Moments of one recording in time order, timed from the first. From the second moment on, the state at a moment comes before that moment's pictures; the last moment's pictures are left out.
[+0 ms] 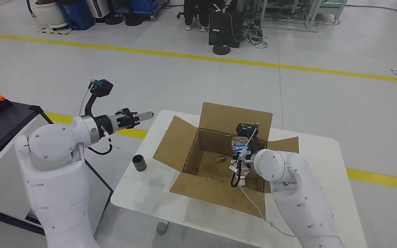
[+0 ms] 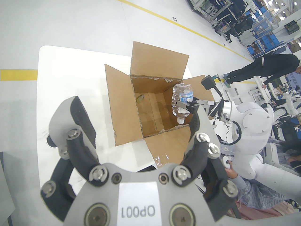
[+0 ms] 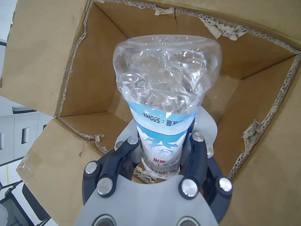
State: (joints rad) left arm 1.00 -1.40 -1.83 -1.80 0.61 -0.08 -1.44; right arm -1.09 -1.31 1.19 -1.75 -1.00 0.39 1.31
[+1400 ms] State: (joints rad) left arm 1.00 -1.40 -1.83 -1.80 0.61 -0.08 -1.44; right arm -1.22 -1.27 1.53 -2.09 -0.99 0.45 1.25
